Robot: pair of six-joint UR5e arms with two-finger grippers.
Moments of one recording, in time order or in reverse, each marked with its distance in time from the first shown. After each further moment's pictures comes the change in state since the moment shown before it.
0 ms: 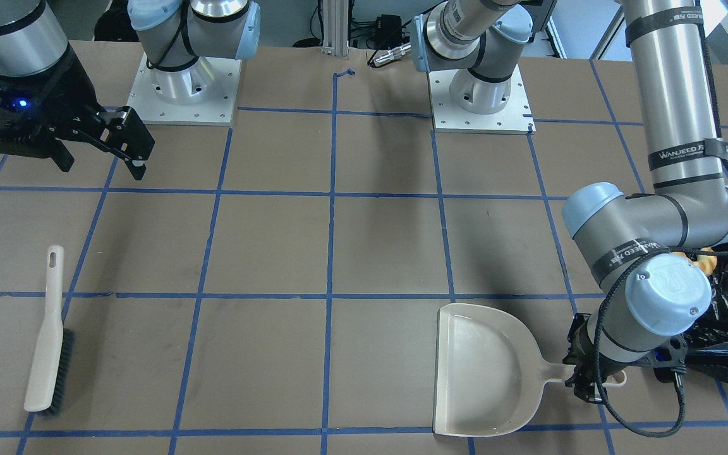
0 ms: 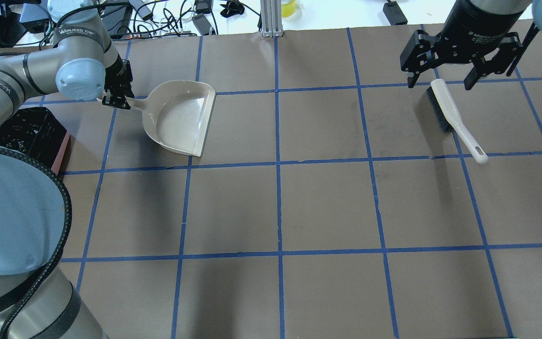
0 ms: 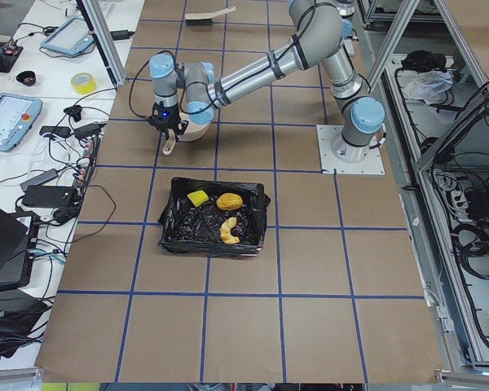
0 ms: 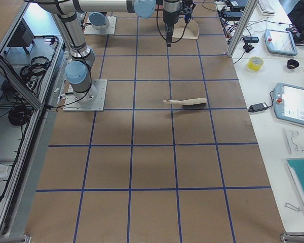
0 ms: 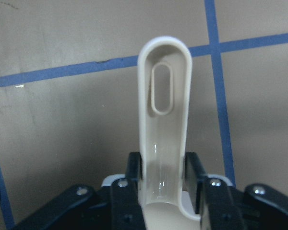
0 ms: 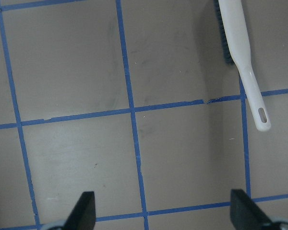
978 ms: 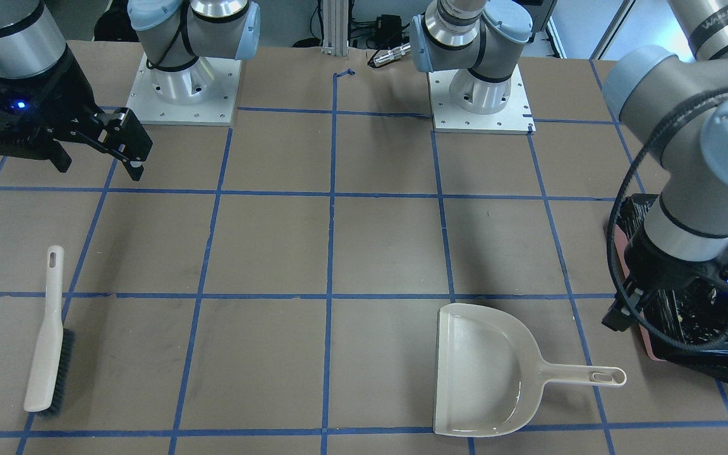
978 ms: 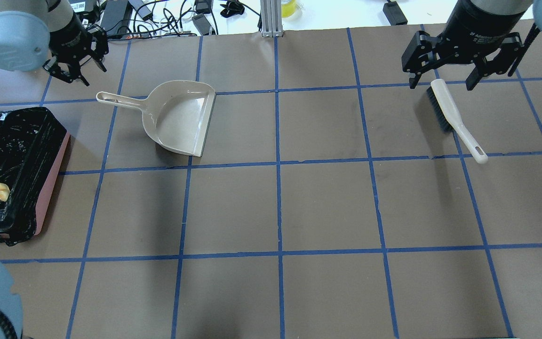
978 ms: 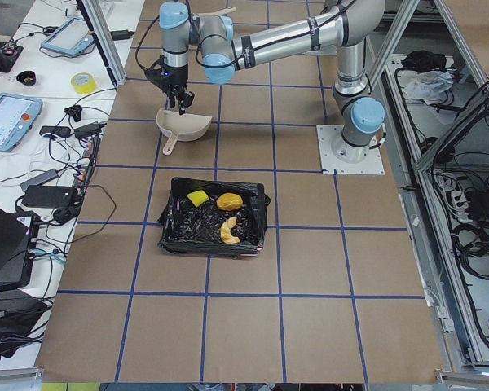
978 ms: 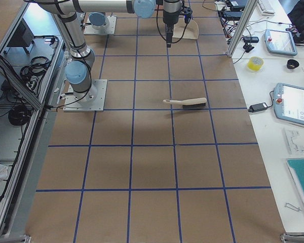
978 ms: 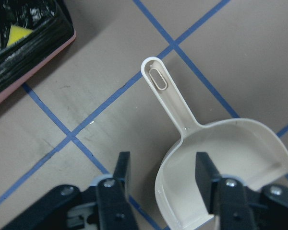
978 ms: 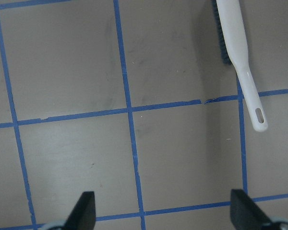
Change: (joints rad) left arm 0.008 0.286 0.015 -0.222 0.011 0.709; right arm -0.003 -0.001 0.001 0.000 -0.009 -0.009
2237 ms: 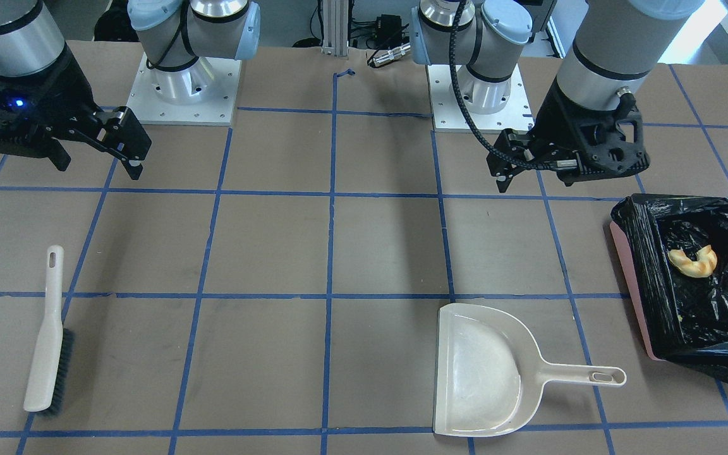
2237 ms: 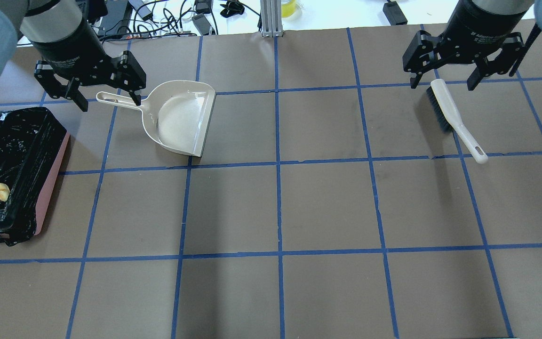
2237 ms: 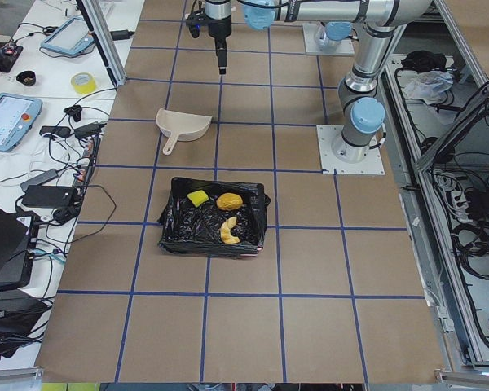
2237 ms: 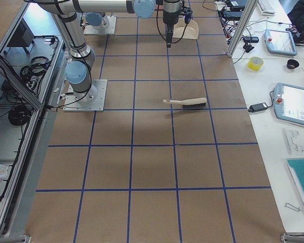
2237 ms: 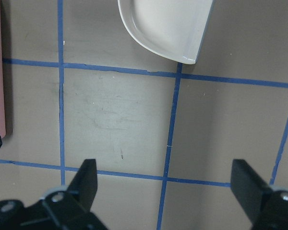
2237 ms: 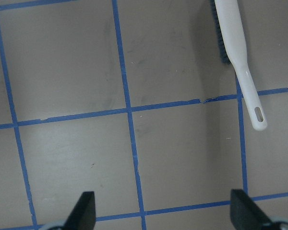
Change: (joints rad) left arm -0.152 0.245 -0.082 -0.351 -0.074 0.486; right arm -0.001 -0.001 0.000 0.001 0.003 0.014
